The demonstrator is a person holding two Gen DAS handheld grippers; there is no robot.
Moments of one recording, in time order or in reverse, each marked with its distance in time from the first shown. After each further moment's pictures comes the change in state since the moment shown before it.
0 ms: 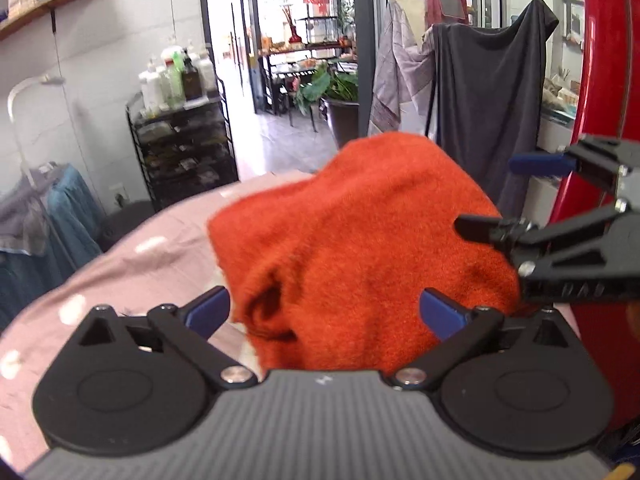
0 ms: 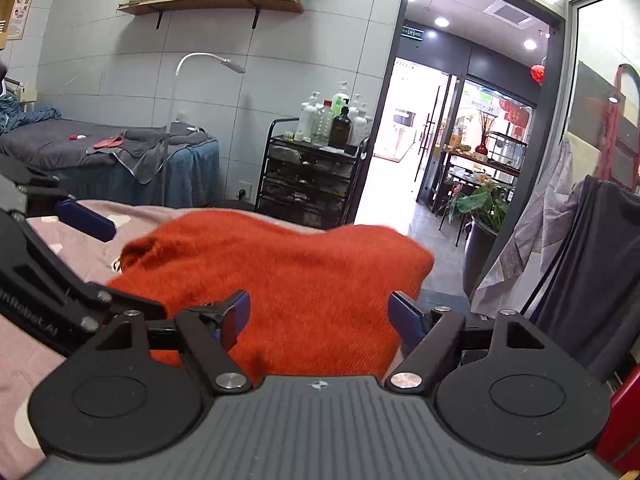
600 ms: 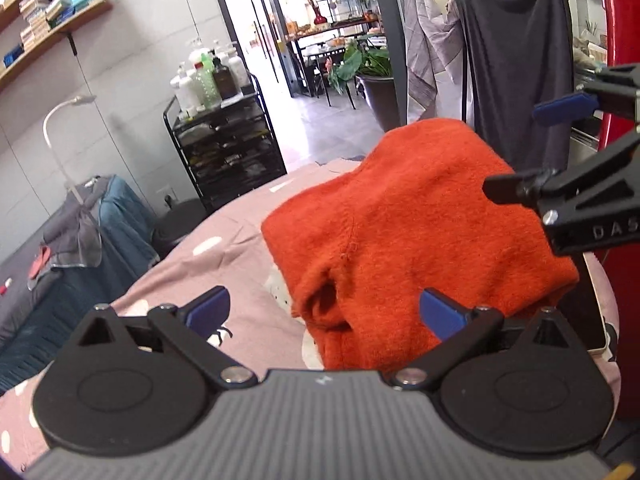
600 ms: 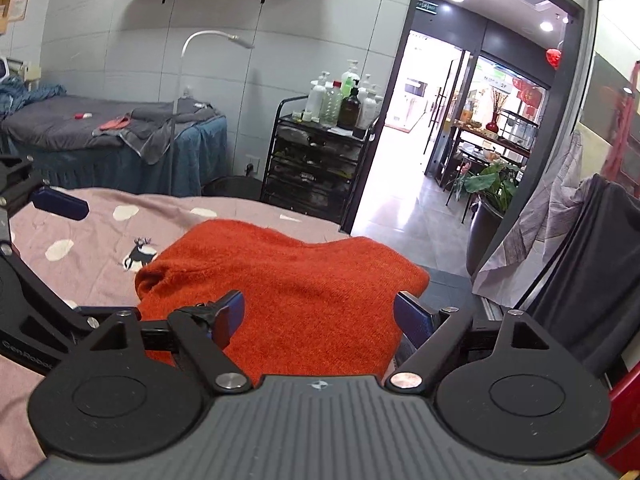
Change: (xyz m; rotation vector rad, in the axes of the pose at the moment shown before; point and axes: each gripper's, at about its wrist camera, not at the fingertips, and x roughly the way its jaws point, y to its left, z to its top) left arm -0.027 -0.009 0.022 0.080 0.090 0.141; right arm 0.004 -0.006 0.038 -0.037 0.128 0.029
